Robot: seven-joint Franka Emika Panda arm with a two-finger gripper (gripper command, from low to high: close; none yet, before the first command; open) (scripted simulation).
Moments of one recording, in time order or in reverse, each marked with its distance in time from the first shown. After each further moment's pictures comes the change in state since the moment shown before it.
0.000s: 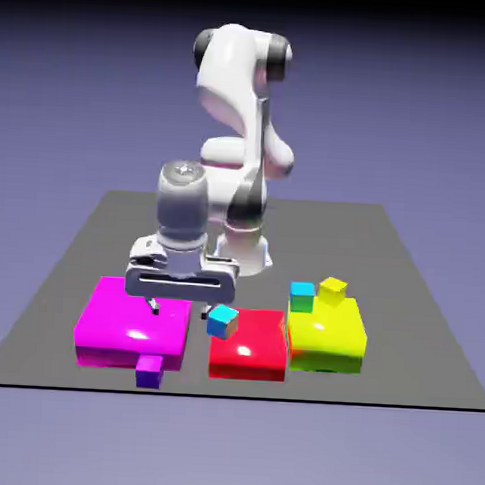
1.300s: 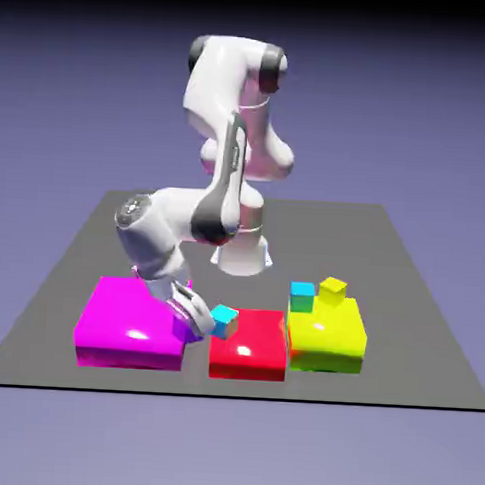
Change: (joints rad) arm 0.016 -0.101 -0.063 -0.211 0.492 0.033 0.700
